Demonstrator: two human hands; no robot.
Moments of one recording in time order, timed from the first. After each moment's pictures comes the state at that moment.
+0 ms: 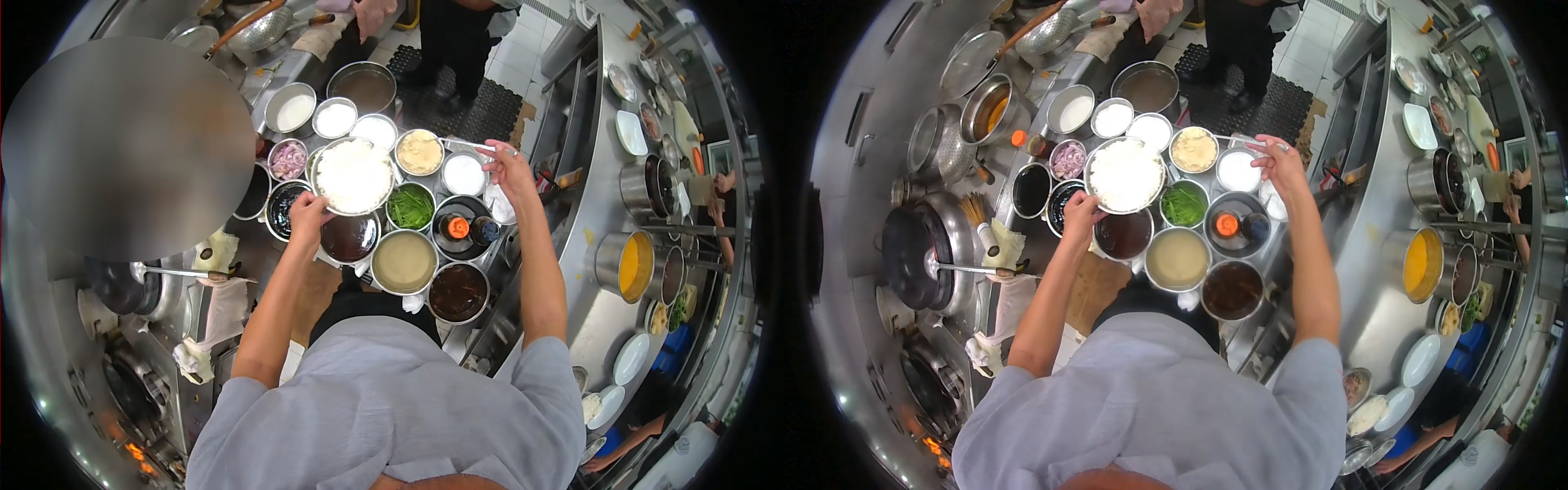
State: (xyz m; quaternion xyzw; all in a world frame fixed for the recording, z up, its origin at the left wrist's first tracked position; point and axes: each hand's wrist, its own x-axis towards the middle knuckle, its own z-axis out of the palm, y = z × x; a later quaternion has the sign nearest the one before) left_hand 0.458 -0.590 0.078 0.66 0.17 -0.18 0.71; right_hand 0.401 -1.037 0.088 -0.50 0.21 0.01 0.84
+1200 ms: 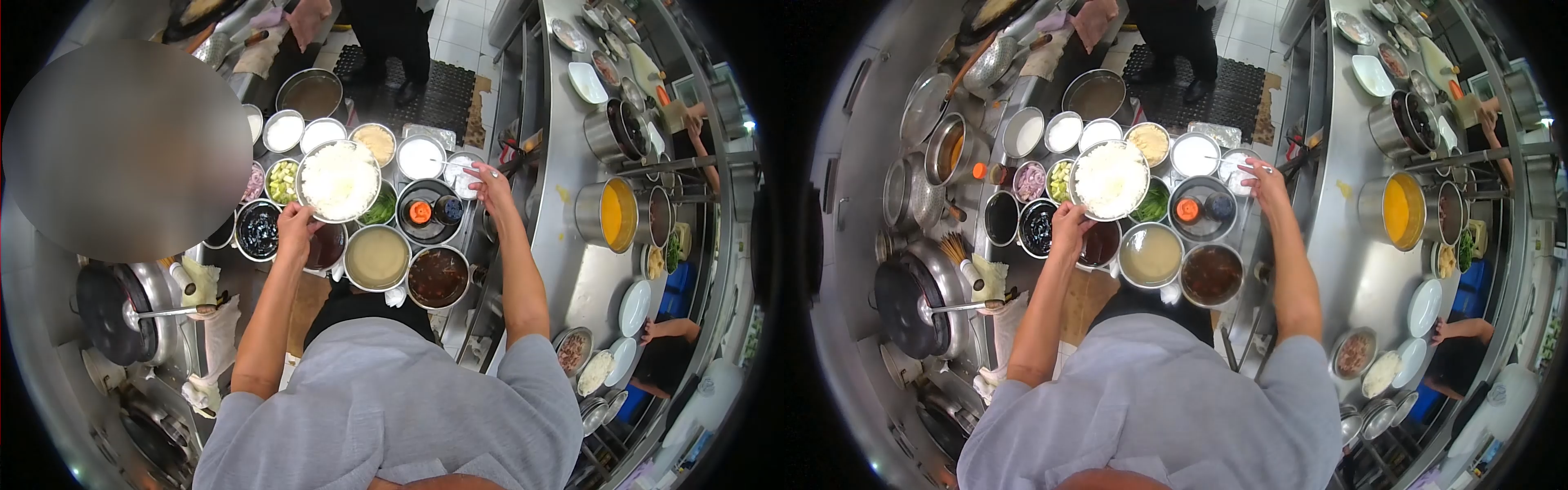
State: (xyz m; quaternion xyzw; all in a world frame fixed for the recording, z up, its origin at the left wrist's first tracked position) left_hand 0.443 -0.636 0.084 0.62 0.15 -0.24 0.73; right_hand 0.291 -1.064 0.018 -0.48 0.35 -0.06 0.81
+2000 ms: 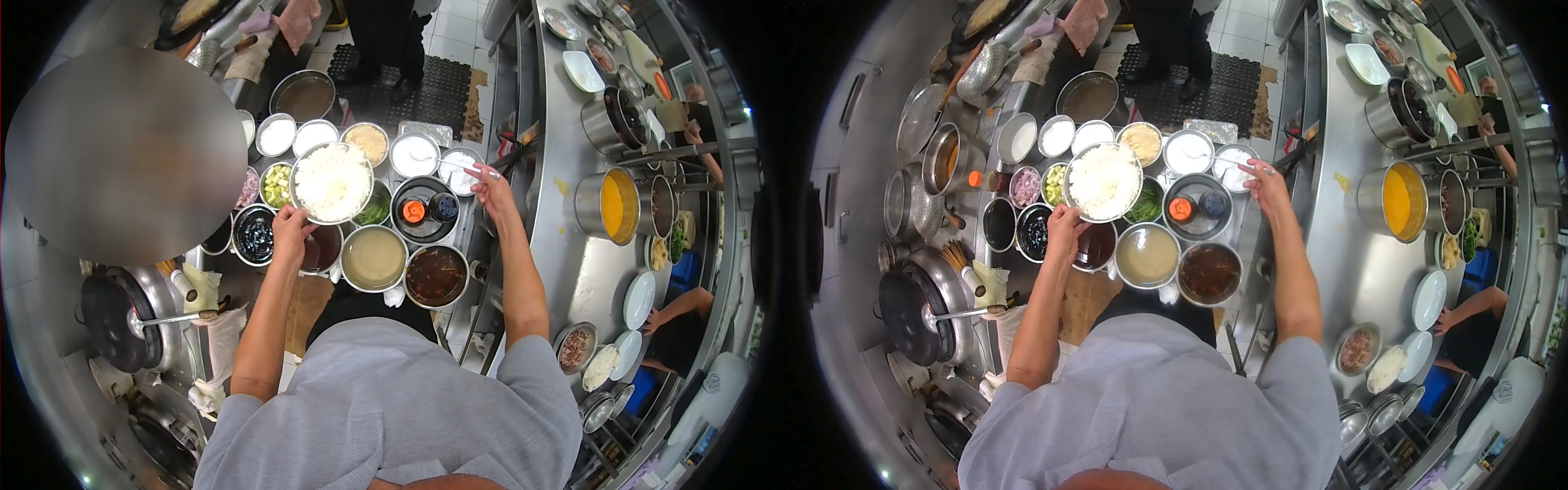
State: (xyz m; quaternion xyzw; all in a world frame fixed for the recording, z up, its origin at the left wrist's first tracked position) left_hand 0.445 -0.638 0.081 0.63 0.14 -0.24 0.73; right_hand 0.270 -1.072 0.005 -0.44 0.34 -0.08 0.83
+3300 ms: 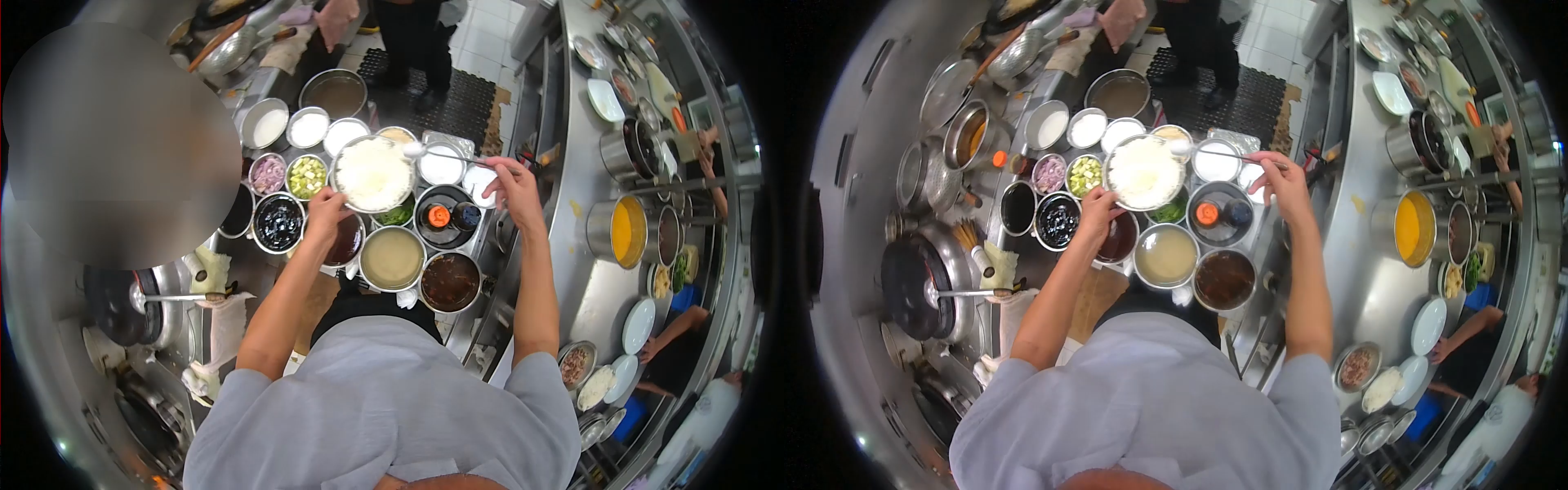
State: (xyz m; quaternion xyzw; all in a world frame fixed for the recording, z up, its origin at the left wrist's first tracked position) left_hand 0.452 -0.659 0.070 0.65 0.12 -0.27 0.71; right_hand 0.305 -1.025 0.153 -0.63 0.18 -0.08 0.75
